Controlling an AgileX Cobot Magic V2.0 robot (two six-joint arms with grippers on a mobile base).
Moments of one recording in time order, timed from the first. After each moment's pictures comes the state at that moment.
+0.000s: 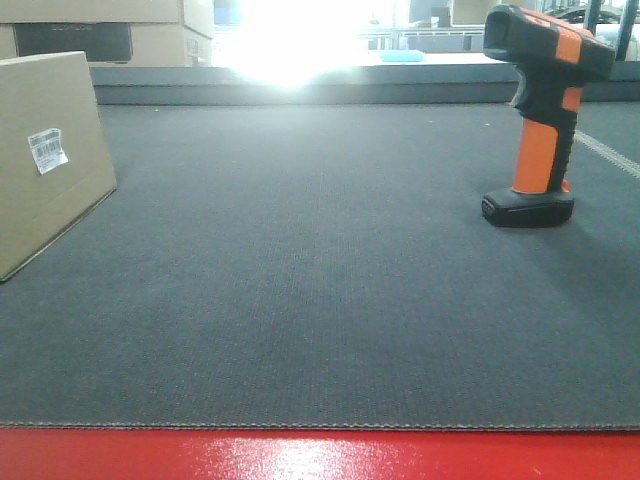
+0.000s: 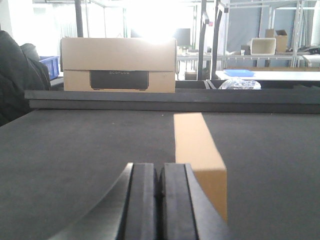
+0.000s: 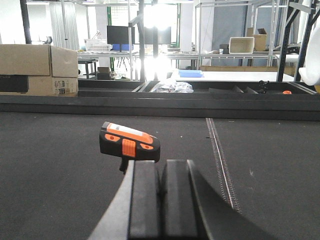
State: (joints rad) left arm 0.06 0.12 -0.12 0.02 -0.02 0.02; right arm -0.05 0.07 -0.35 0.19 0.28 -0.12
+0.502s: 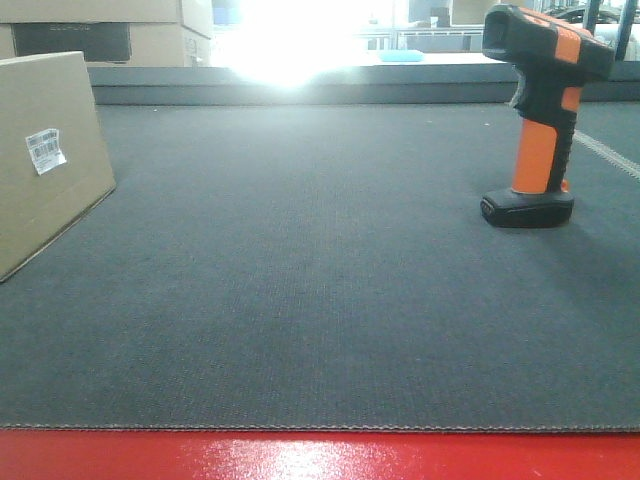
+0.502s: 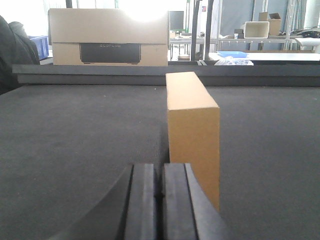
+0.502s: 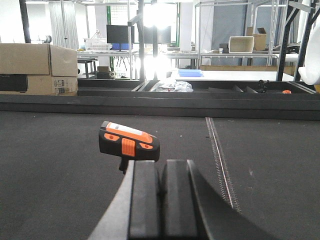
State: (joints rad) left arm 0.04 0.01 0.00 0.02 0.02 0.02; right arm -0.05 0.06 -0.35 0.19 0.28 -0.12
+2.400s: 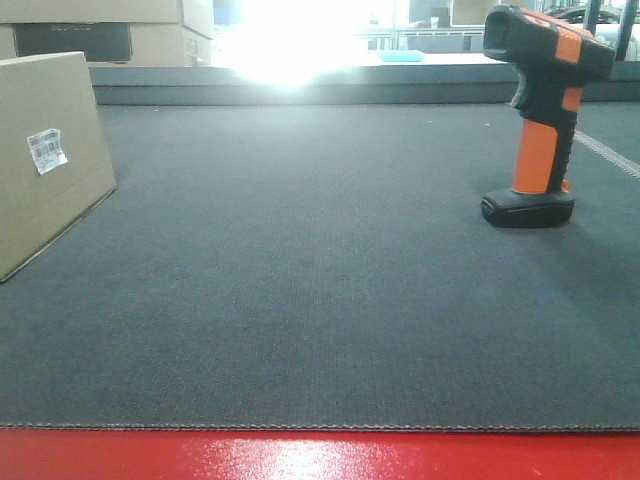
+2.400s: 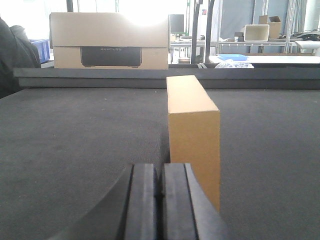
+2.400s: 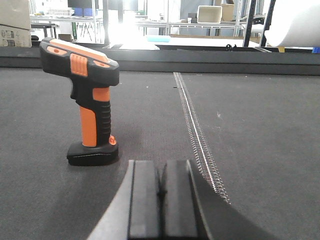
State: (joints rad) left arm 0.04 0.01 0.00 0.02 0.01 0.02; right arm -0.15 0.00 0.00 0.11 0.10 -0.08
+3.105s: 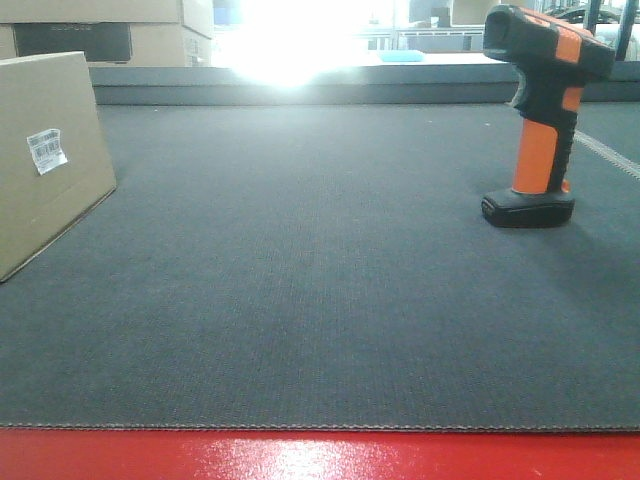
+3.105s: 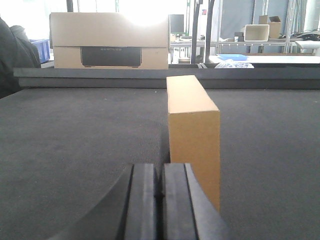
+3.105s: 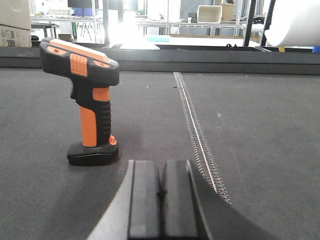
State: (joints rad) left arm 0.04 0.01 0.00 0.02 0.01 0.02; right arm -0.15 0.00 0.00 0.11 0.10 -0.07
